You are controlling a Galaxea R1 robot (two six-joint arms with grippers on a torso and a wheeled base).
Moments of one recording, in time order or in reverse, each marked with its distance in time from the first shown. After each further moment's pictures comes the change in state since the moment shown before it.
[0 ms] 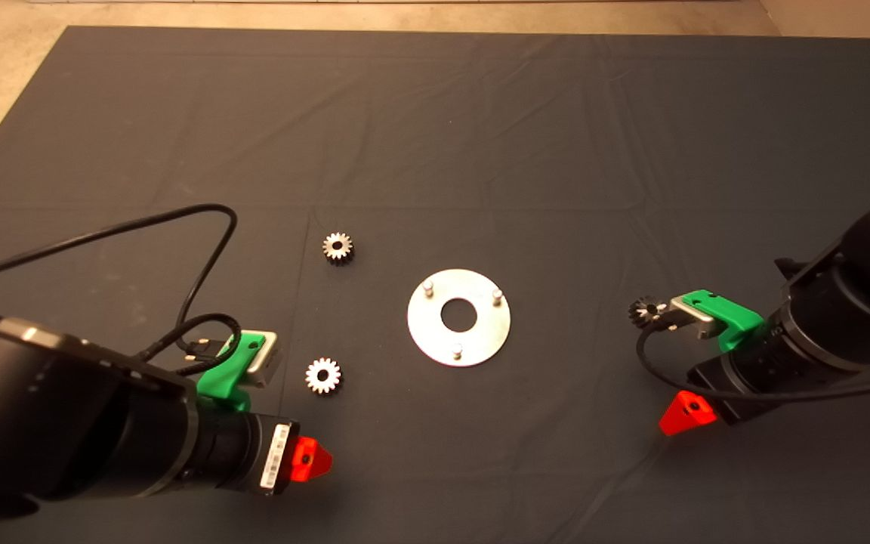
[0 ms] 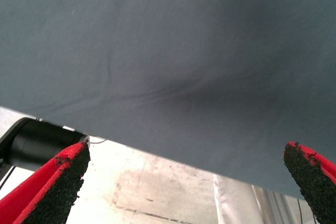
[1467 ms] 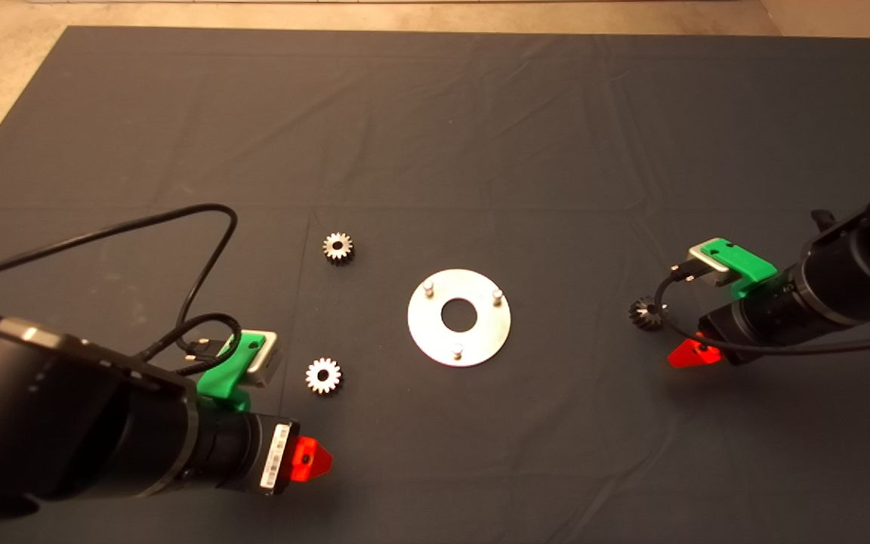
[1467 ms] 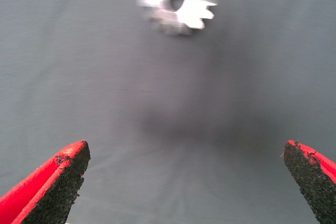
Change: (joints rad) left arm 0.000 0.000 0.000 0.000 0.000 0.000; right arm 0.000 -0.119 -0.054 -0.256 0.001 -0.162
